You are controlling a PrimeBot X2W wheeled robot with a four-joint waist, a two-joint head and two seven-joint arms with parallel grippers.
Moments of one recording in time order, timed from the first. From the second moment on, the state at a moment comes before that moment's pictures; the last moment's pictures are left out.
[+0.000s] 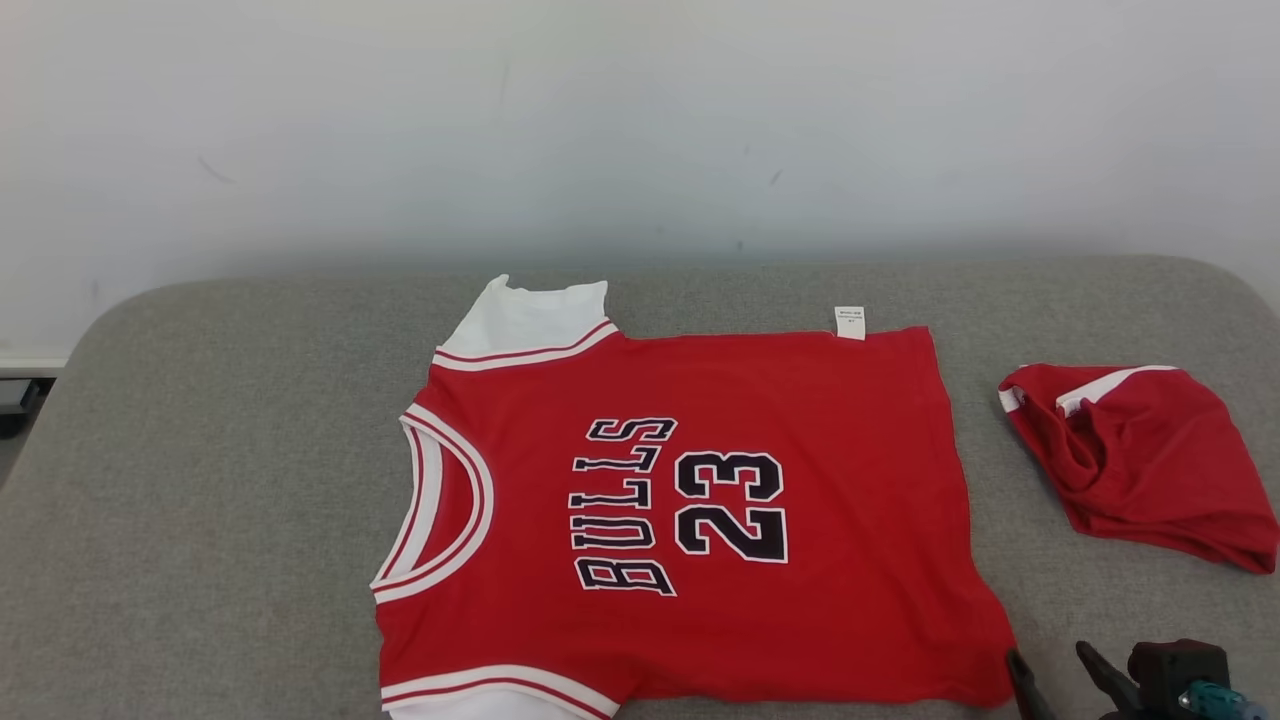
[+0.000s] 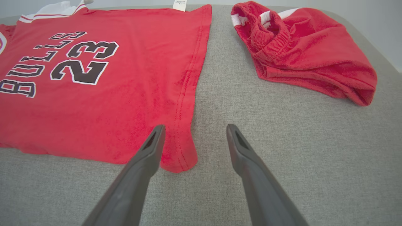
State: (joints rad) left arm 0.27 0.19 -0.25 -0.07 -0.32 0.02 0.33; right arm 0.17 -0.29 0.11 0.10 0.41 -0.09 0.12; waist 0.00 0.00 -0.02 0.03
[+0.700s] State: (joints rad) left arm 0.21 0.12 -0.25 0.15 -0.44 -0.03 0.40; right arm 0.09 -0.27 0.17 0.23 0.40 -0.08 0.20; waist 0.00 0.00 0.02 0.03
